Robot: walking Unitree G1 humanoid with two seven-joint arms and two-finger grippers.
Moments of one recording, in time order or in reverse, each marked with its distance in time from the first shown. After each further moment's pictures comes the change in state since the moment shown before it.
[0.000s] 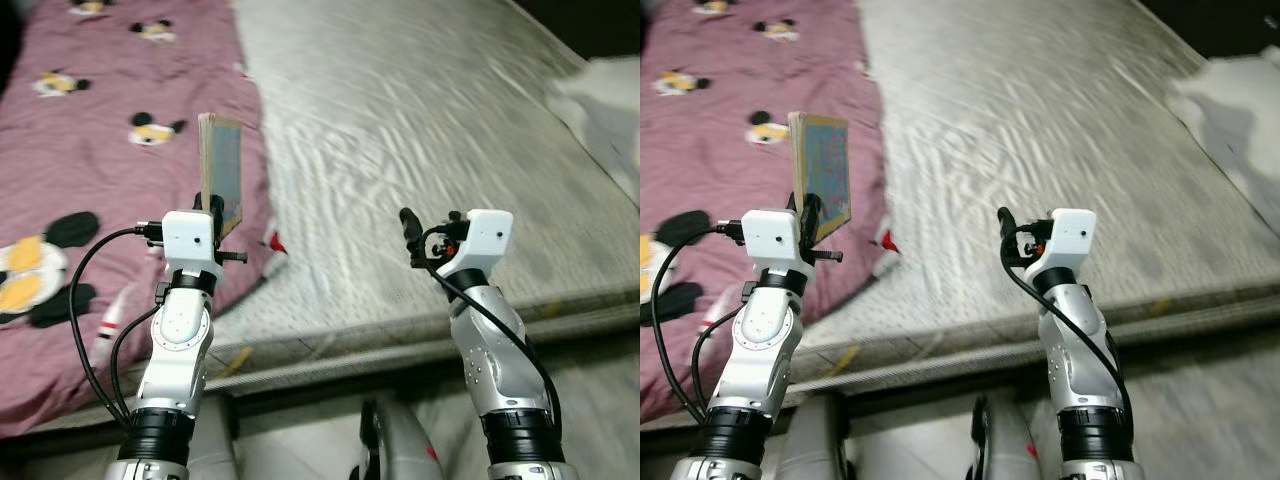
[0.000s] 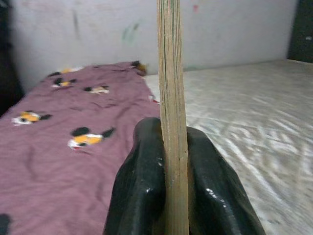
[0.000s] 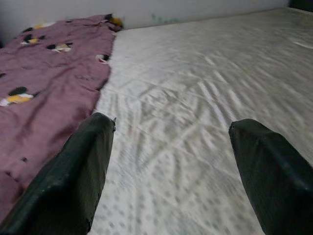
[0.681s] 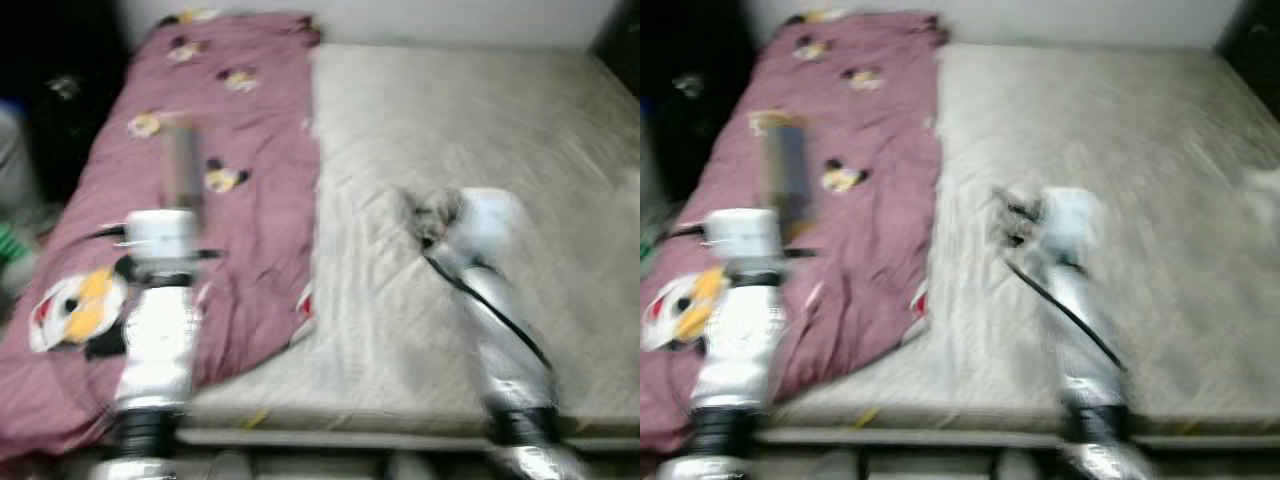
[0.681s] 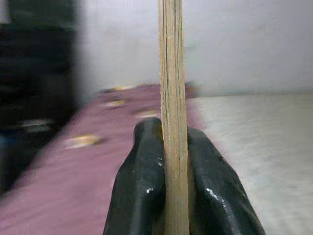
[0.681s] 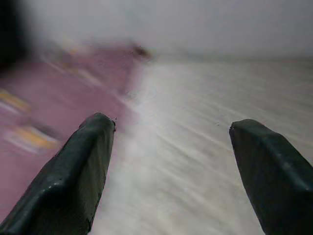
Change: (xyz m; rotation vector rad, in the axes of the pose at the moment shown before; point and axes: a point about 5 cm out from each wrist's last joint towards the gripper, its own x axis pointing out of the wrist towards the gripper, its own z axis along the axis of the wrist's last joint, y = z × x) left arm 0.005 -0.015 0.005 -0.050 -0.012 -0.046; right arm -0.009 -0.033 -0.005 -0.136 0.028 -0.121
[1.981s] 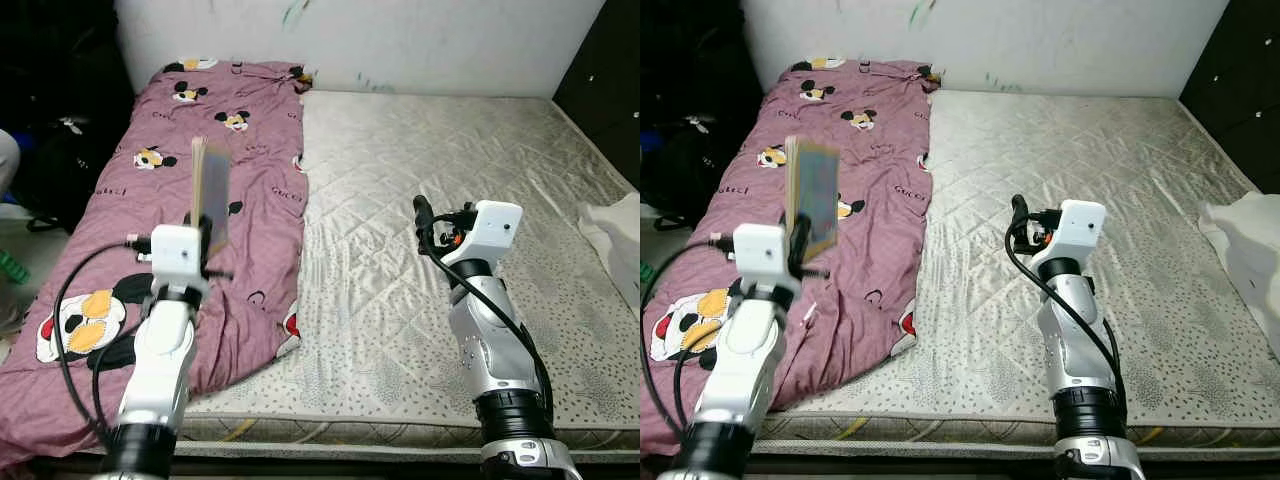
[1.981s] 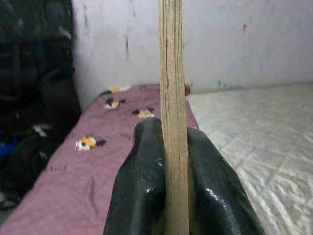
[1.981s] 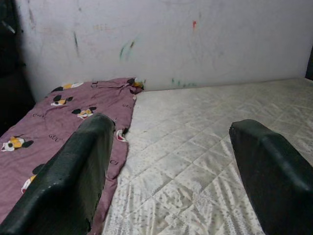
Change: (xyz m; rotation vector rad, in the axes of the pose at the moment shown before) left arm -0.029 0.032 -0.027 0.038 0.141 0.050; right arm 0.017 0.026 0.011 0.125 -0.084 0.018
